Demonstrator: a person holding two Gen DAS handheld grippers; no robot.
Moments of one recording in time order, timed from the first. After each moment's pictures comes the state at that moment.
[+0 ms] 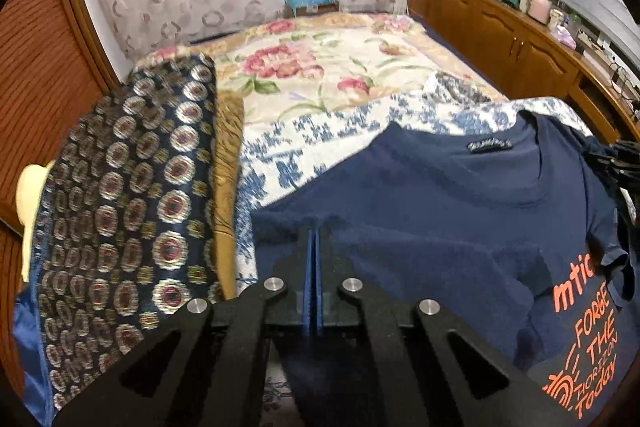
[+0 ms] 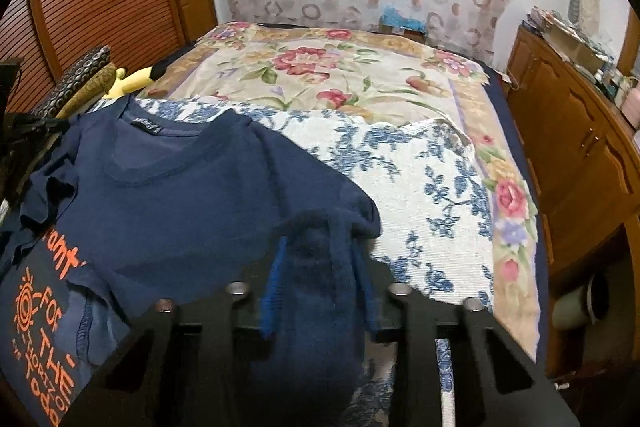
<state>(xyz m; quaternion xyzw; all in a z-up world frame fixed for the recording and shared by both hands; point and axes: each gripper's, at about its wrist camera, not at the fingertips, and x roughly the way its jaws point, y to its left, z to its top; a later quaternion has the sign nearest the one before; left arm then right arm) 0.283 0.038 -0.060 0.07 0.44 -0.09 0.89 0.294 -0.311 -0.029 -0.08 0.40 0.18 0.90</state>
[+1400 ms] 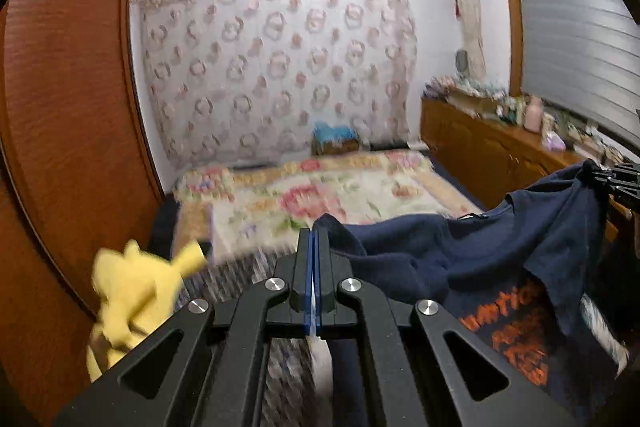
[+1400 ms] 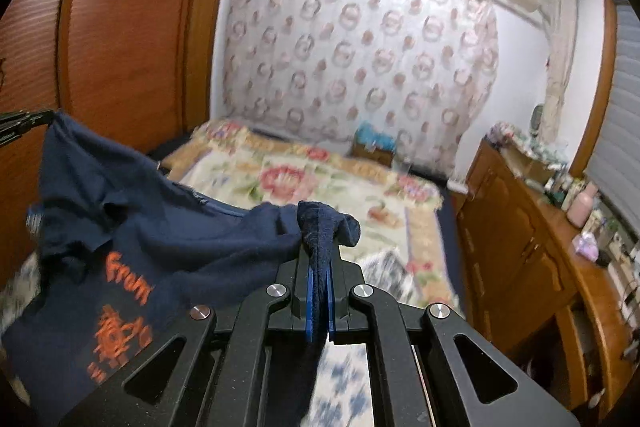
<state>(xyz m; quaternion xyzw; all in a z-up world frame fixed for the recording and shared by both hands) 0.190 0.086 0.106 0.04 0.24 -0.07 0.97 0.152 -0.299 0.130 -0.13 0.24 0.14 0.95</state>
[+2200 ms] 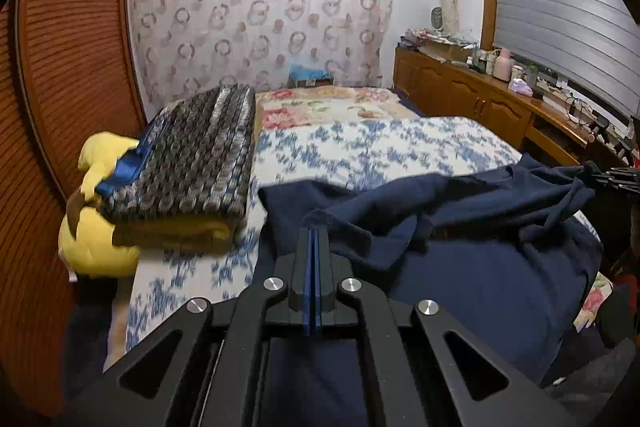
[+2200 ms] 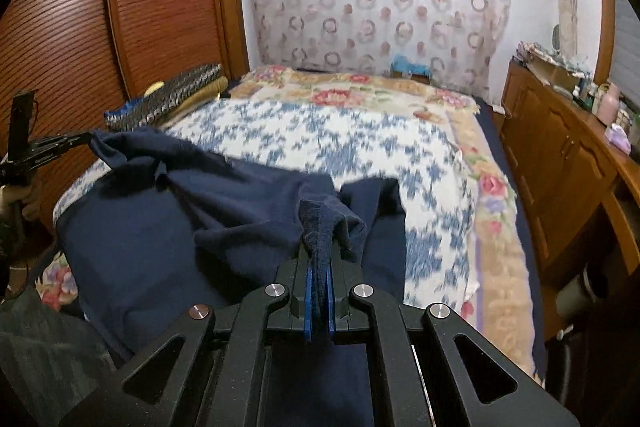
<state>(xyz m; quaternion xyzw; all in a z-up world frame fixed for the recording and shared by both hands) 0.010 0.064 -0.012 0.03 0.31 -0.10 0.95 0.000 -0.387 0.062 -0.06 0.32 0.19 0.93</state>
